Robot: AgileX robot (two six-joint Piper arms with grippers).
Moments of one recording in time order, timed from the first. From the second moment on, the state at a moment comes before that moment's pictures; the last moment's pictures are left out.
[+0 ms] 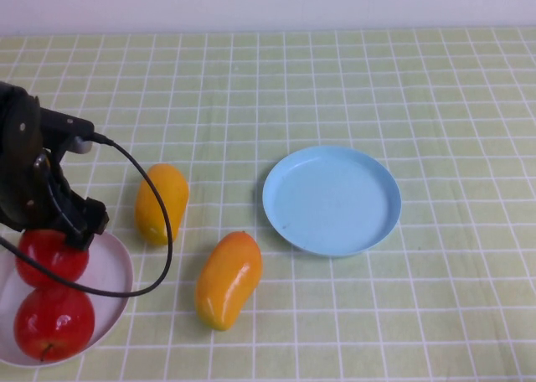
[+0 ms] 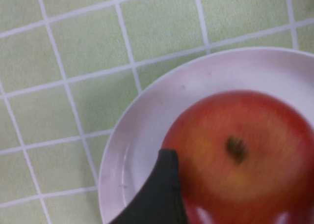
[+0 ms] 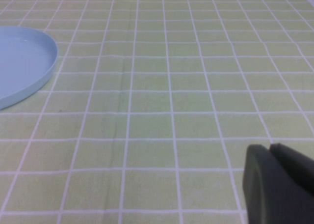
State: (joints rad) right arm 0.01 -0.01 0.03 0.02 0.35 0.00; left arm -0.21 1.64 -1.13 0.22 0.91 0.00
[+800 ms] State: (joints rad) right arm 0.01 -0.01 0.03 0.02 0.35 0.00; left arm -0.22 0.89 -1.14 0.22 1.21 -0.15
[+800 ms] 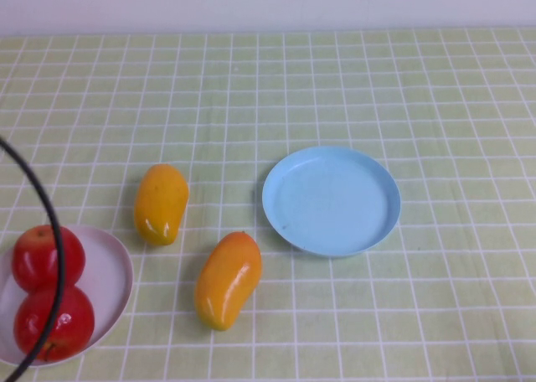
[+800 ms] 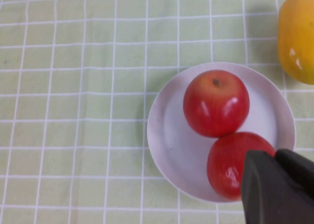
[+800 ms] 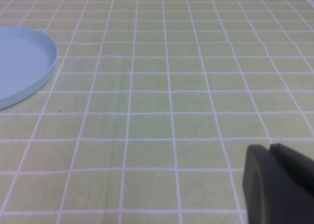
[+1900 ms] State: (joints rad) right arm 0.01 -0.01 0.03 0.02 0.35 0.00; left arm -0.22 0.07 -0.34 0.24 0.38 -0.13
